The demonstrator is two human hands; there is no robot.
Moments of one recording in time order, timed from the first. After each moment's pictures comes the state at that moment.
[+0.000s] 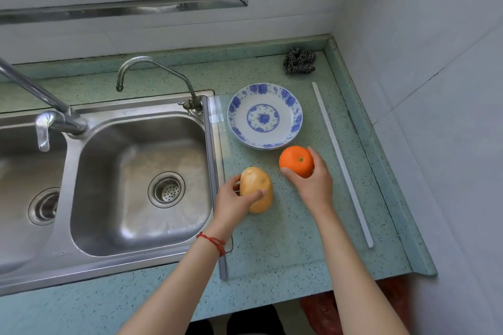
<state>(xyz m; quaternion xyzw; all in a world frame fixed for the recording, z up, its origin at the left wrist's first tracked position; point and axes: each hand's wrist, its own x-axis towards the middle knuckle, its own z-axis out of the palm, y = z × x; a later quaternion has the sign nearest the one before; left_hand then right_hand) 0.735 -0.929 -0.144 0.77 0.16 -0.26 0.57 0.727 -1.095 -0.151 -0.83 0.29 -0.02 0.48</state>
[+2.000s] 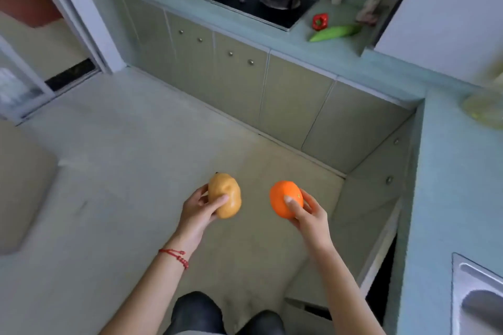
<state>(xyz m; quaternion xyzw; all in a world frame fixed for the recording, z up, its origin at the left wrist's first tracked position) 0.196 -0.468 -0.116 0.10 0.62 0.59 0.51 0.394 -0.379 -0.110 -0.55 -0.44 0.64 0.30</state>
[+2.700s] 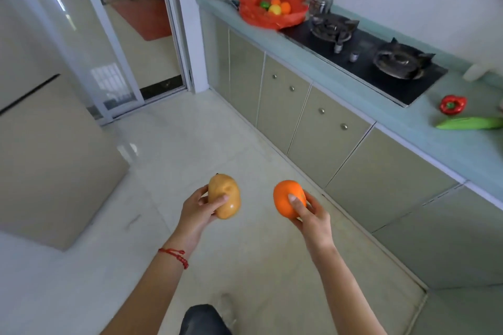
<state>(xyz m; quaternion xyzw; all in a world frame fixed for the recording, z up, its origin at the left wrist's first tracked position) -0.093 -0.382 -0.105 0.01 0.66 0.65 0.38 0.069 -0.236 -0.094 -0.46 -0.49 0.70 0.25</state>
